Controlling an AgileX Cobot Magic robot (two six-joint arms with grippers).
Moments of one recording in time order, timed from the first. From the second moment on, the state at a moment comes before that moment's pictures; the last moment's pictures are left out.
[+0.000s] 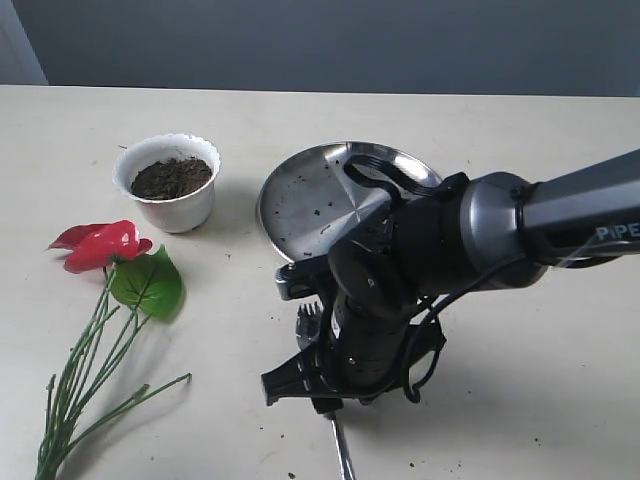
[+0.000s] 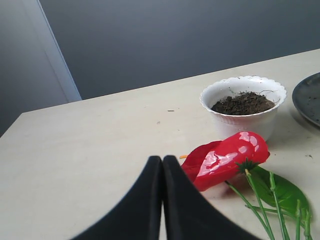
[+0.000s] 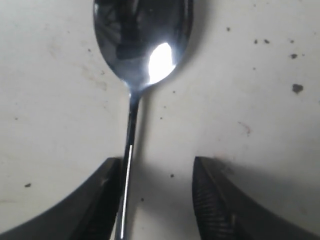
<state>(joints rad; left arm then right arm) -0.05 0.03 0.00 0.08 0.21 0.11 1.04 1.90 -0.98 0.07 0.67 0.46</state>
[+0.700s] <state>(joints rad) -0.05 0.03 0.00 0.08 0.21 0.11 1.04 1.88 -0.98 -0.03 0.72 0.45</state>
